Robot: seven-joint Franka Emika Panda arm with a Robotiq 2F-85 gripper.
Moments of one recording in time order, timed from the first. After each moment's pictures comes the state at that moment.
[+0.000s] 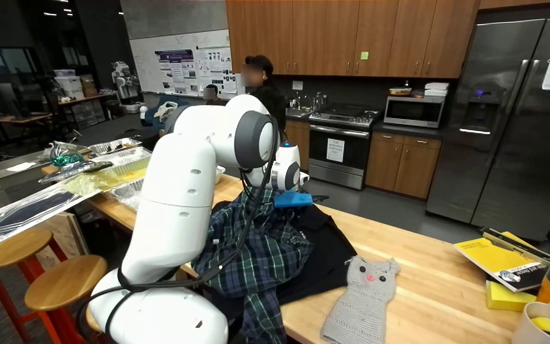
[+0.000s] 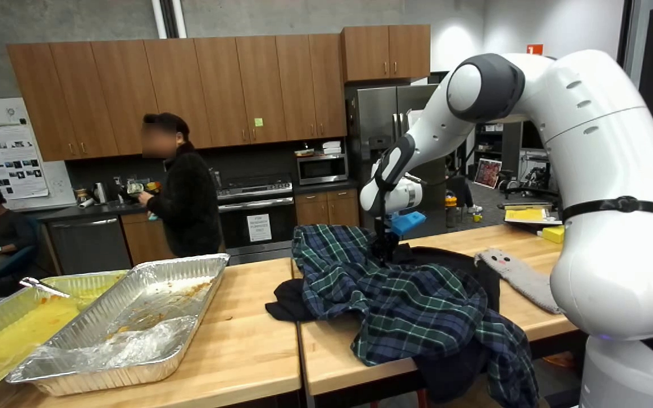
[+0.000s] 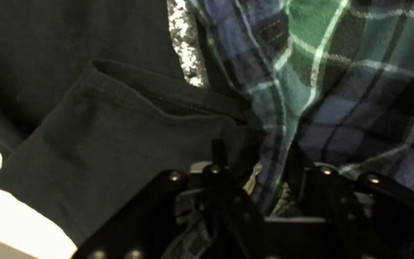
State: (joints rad) arm 0.03 0.47 0.09 -1.93 -0.09 2.50 -0.33
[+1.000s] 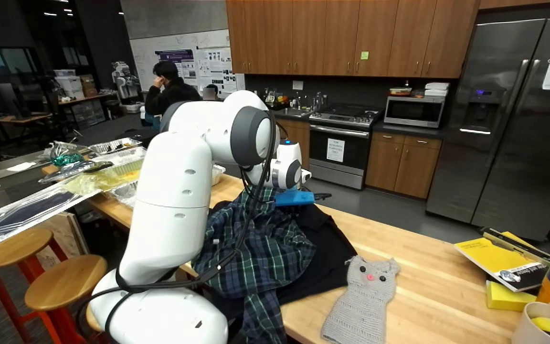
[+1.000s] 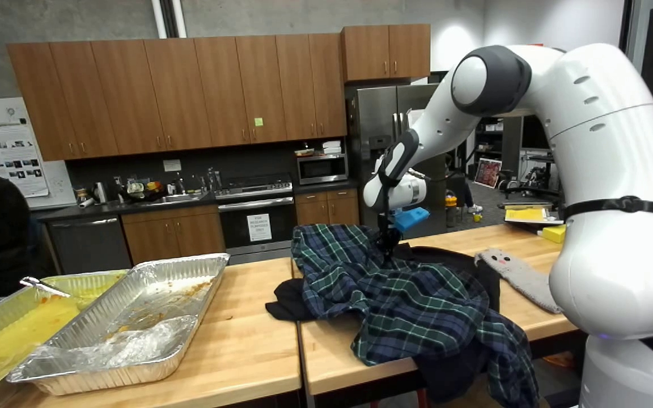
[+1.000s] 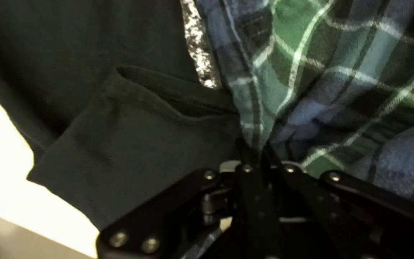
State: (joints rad) arm 0.01 0.41 0.08 -1.97 -0.09 2.53 -0.32
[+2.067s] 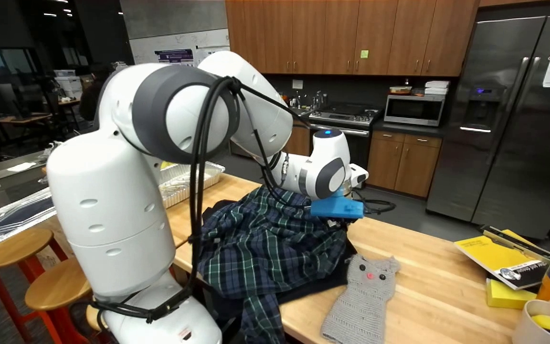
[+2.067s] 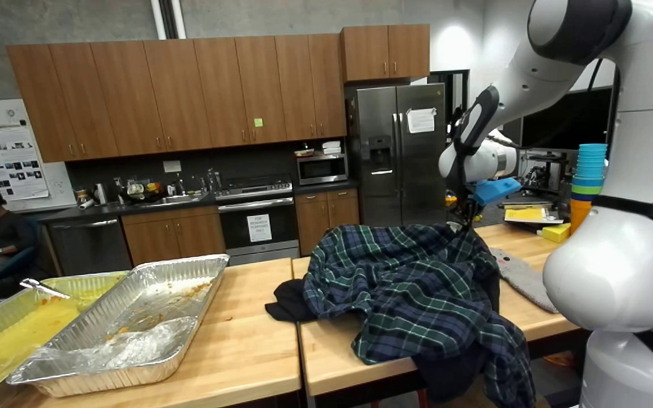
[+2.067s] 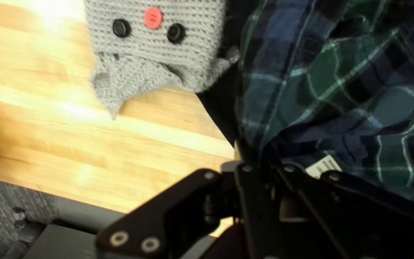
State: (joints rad) arm -0.15 -0.01 -0.14 -2.36 -0.13 2.65 -0.31
